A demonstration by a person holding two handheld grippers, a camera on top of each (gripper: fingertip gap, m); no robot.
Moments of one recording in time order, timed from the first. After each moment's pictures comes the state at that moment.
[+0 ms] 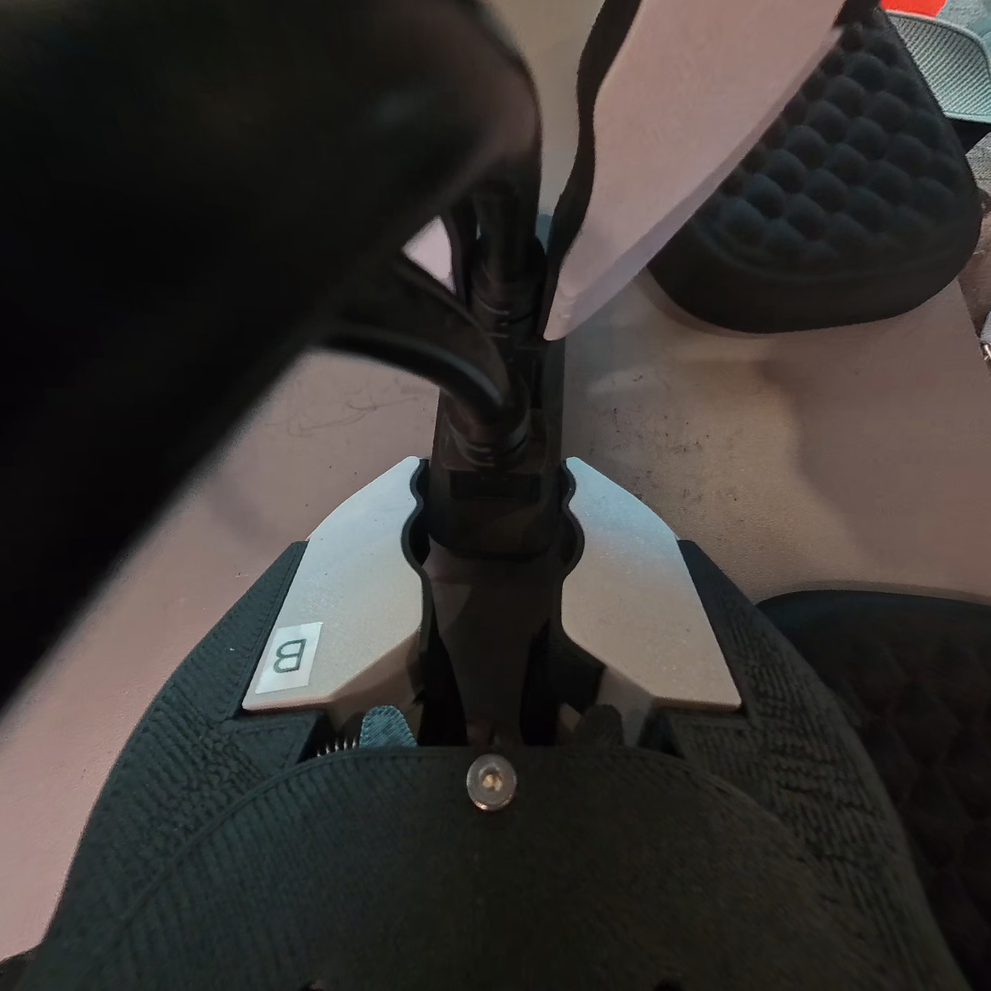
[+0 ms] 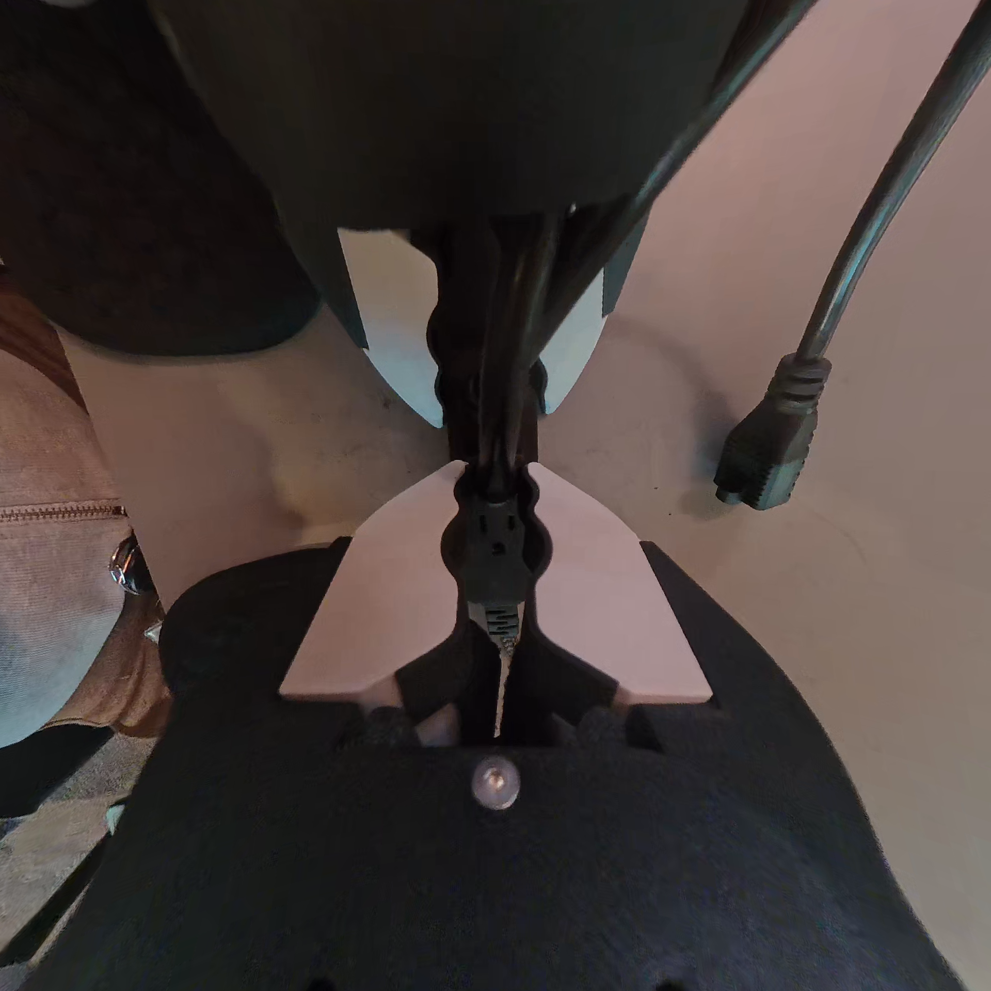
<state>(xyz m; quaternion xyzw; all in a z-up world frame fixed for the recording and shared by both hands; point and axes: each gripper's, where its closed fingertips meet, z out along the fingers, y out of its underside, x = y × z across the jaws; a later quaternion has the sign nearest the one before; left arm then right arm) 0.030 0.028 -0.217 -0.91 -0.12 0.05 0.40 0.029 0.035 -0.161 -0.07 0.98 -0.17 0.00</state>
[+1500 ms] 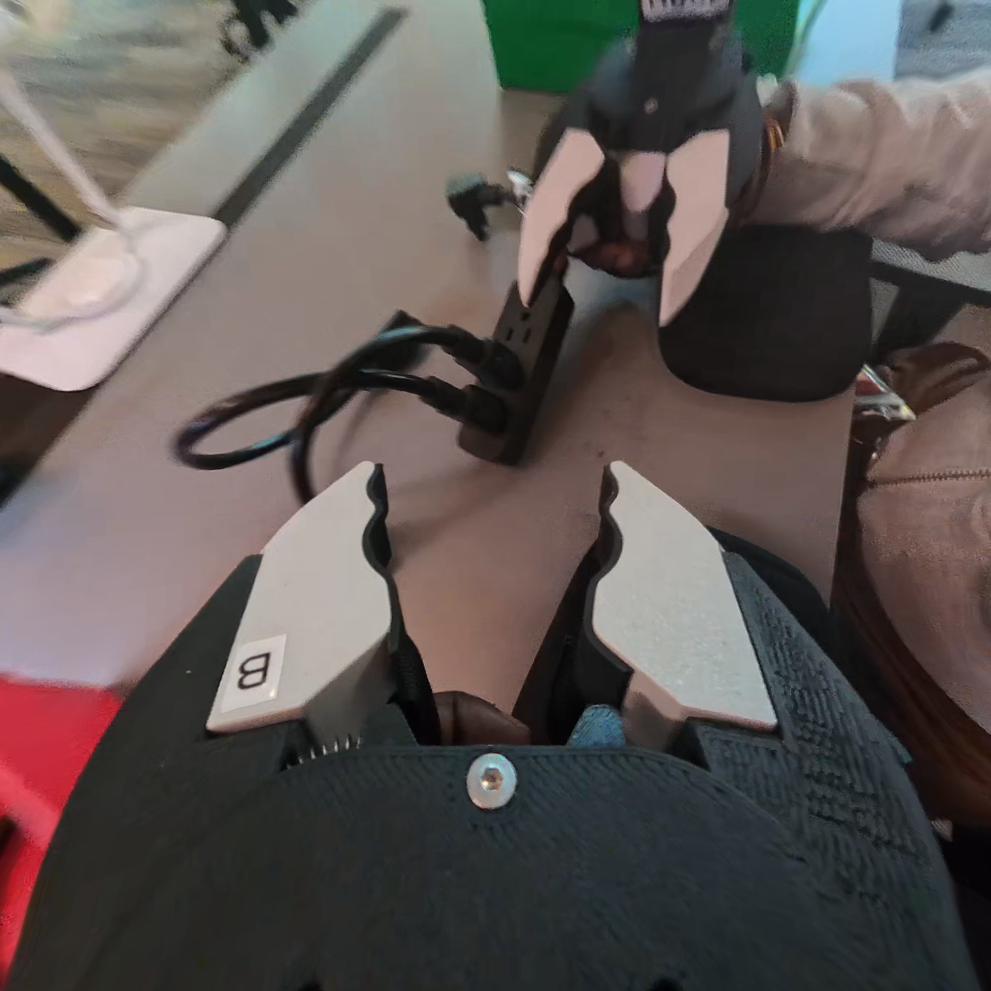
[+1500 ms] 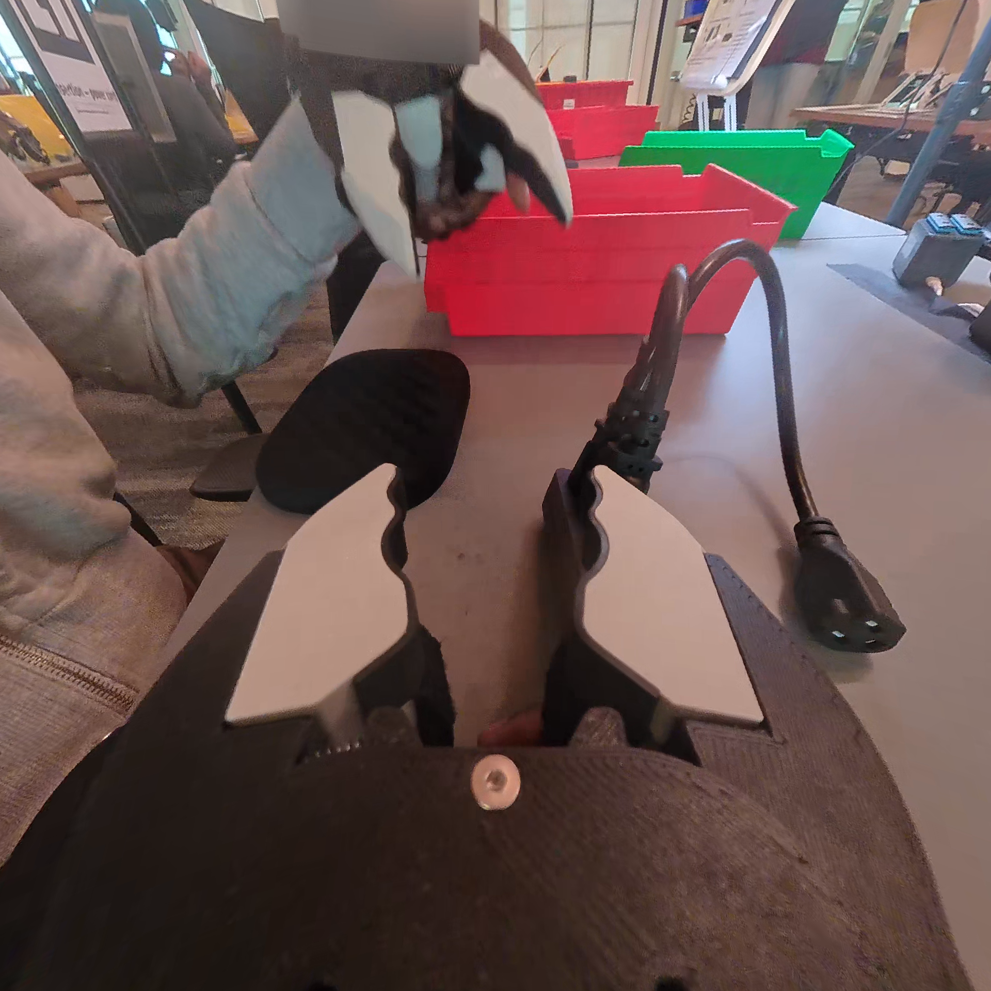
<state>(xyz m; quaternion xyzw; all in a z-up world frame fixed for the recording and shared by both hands) 0.074 -0.057 -0.098 -0.84 -0.25 0.21 0.43 0.054 0.039 -0.129 -0.09 0.77 -0.63 0.10</state>
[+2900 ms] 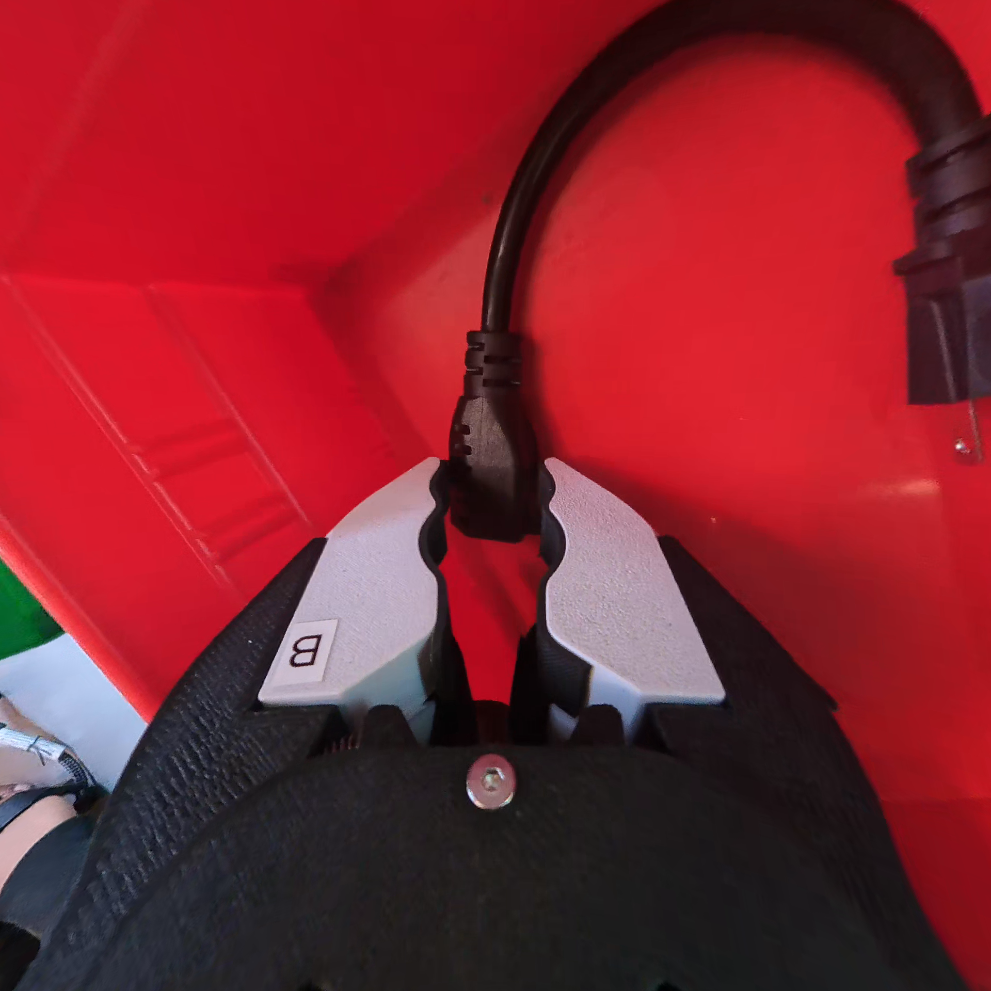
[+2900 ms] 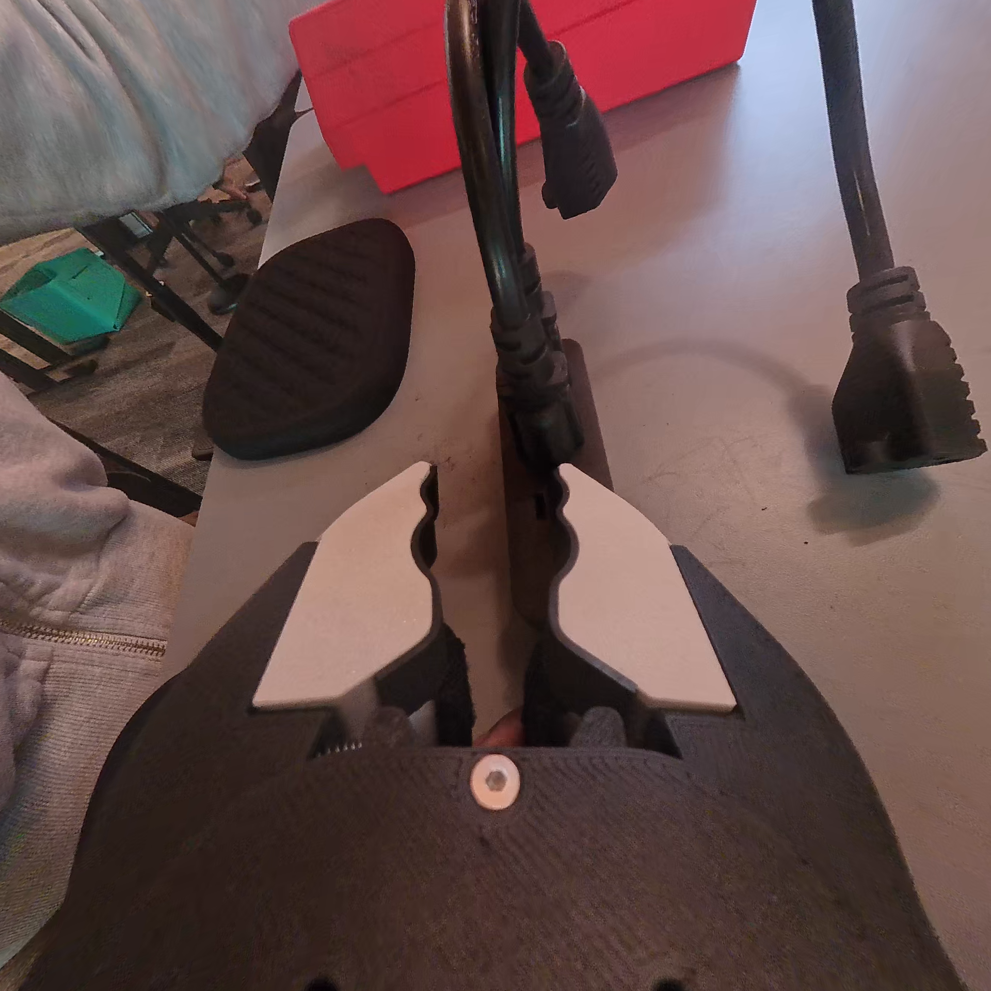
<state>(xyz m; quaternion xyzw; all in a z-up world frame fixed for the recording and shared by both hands) 0.024 -0.400 -0.208 -0.80 -0.57 0.17 -0.03 0.037 0.043 -0.181 0.02 0.85 -0.50 0.15</state>
